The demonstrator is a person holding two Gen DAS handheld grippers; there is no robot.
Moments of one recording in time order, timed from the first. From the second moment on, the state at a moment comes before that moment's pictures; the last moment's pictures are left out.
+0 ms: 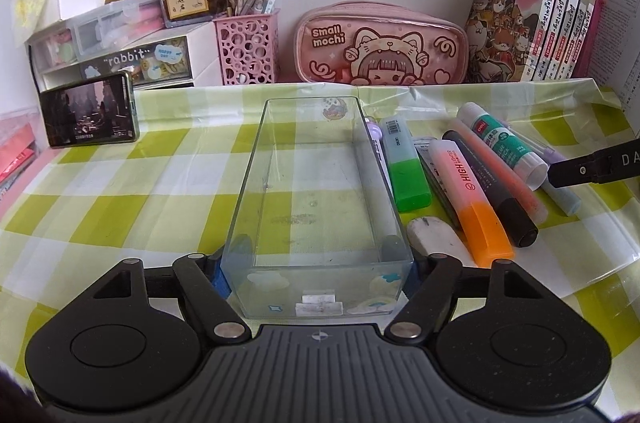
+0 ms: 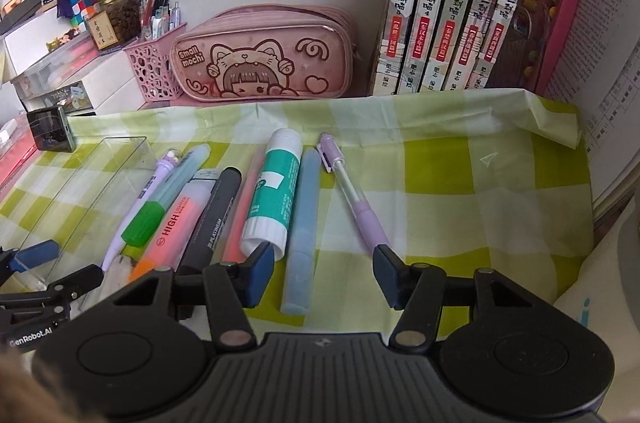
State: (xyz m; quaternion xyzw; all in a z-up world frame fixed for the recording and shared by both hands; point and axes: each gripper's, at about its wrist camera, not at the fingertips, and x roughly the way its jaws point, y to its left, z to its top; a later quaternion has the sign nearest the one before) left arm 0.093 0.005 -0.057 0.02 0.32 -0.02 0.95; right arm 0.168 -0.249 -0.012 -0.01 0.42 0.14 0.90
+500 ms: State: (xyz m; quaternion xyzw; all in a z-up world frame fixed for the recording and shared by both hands) left arm 0.088 0.007 -0.061 0.01 0.31 -0.01 0.95; right arm 0.186 -0.226 -0.020 -0.04 0.44 0.15 0.89
